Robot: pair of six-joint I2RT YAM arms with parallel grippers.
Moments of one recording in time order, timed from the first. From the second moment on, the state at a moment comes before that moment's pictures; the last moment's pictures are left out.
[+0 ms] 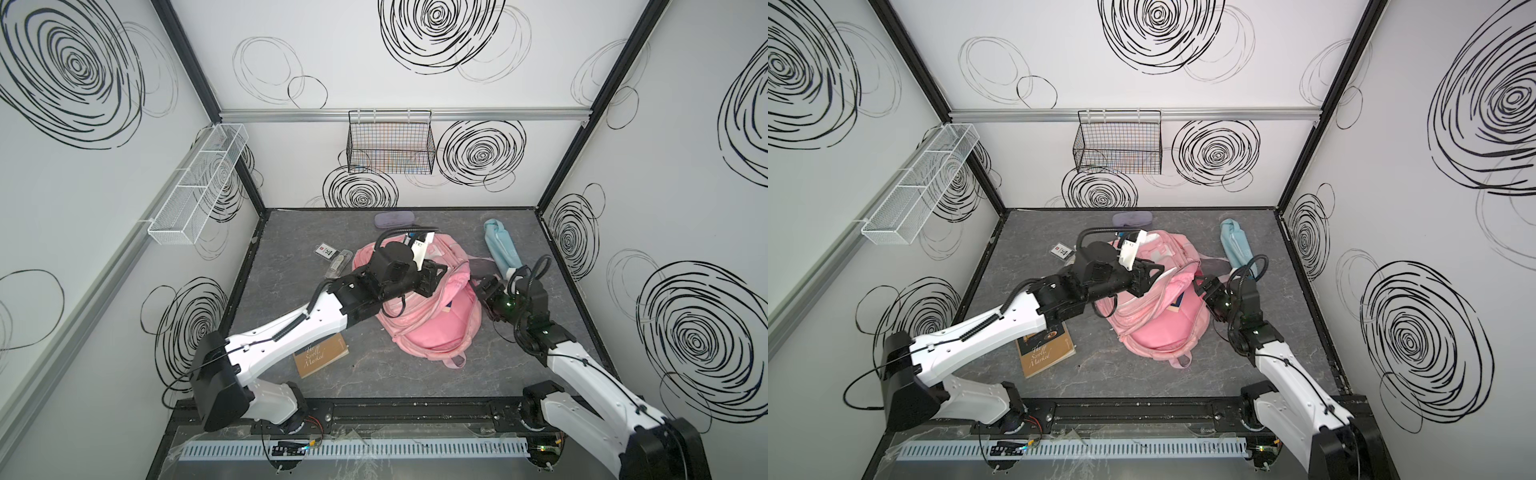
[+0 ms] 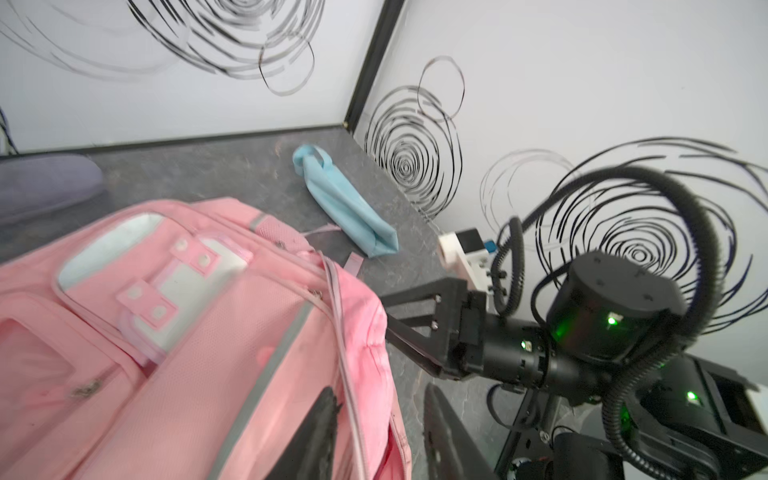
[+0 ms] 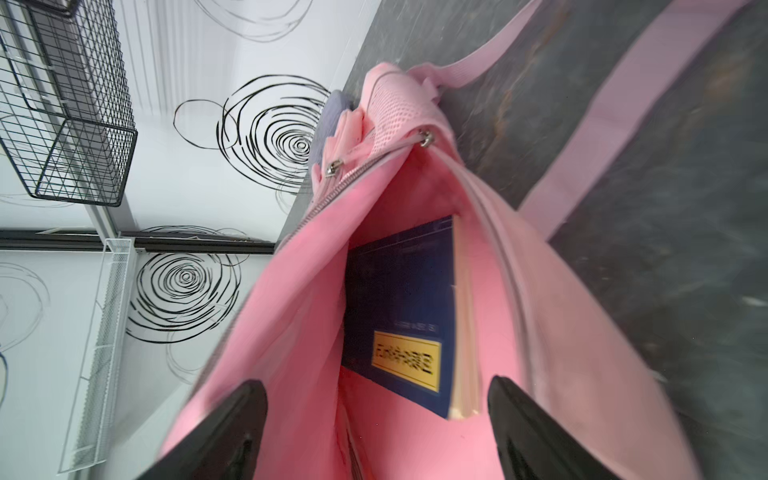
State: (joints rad) left arm -0.86 1.33 1.21 -0.20 0.02 -0.47; right arm 0.21 0.80 0.39 -0.05 -0.25 1.10
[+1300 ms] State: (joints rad) left arm 0.29 0.84 0.23 -0.28 0.13 -0.91; right arm 1.05 2.14 1.39 -0.05 -0.44 0.76
